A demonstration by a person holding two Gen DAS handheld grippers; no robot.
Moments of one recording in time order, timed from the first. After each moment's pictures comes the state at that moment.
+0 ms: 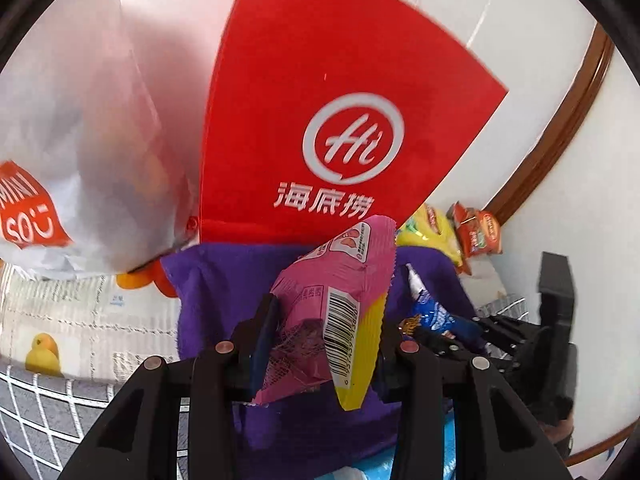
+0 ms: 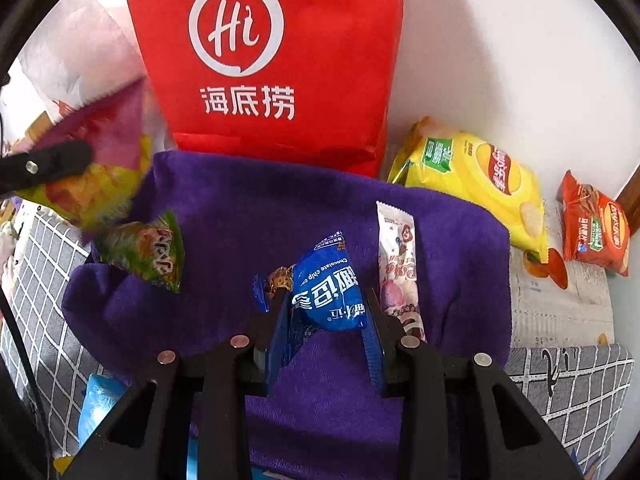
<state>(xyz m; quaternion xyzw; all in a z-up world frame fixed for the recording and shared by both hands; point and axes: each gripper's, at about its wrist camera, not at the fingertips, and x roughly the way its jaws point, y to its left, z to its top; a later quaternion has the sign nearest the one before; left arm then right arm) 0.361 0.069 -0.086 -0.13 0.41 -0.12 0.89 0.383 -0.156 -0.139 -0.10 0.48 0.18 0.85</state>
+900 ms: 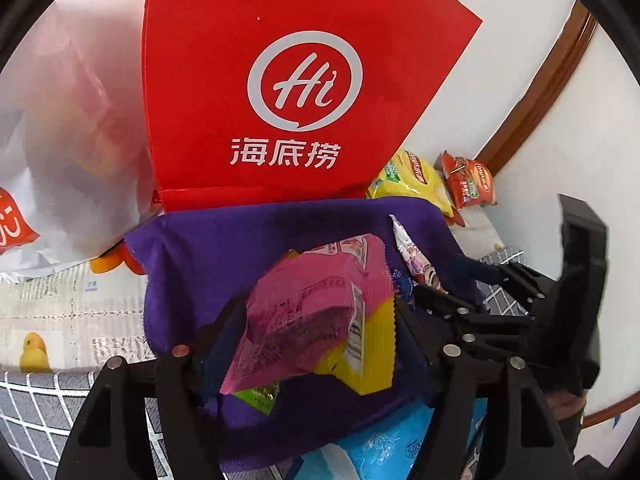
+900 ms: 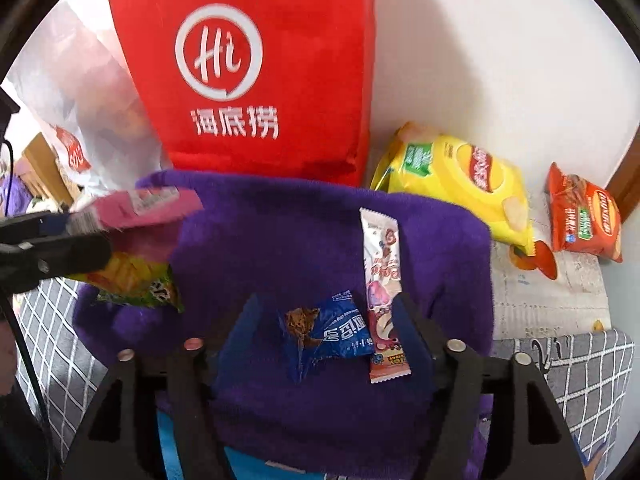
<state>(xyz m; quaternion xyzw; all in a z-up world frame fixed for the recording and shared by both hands) 0.362 0.039 -0.090 -0.08 0.47 -0.16 0.87 0.382 -0.167 -0.117 -0.07 0.47 0.16 0.87</state>
